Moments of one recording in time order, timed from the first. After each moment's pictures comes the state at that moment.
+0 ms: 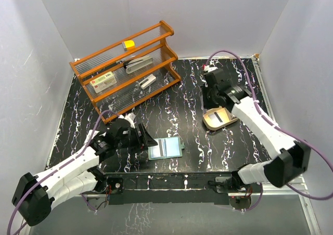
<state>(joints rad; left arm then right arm) -0.71 0.89 0.45 -0.31 0.24 -1.02 0.46 1.40 1.35 -0.92 0.23 0.25</state>
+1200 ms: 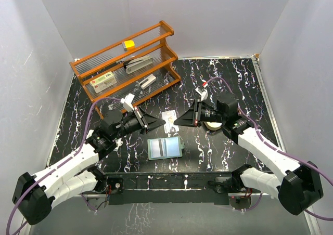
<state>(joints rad) -0.71 0.89 0.55 0.19 0.32 -1.29 0.48 1.05 0.71 0.12 -0.84 1.02</state>
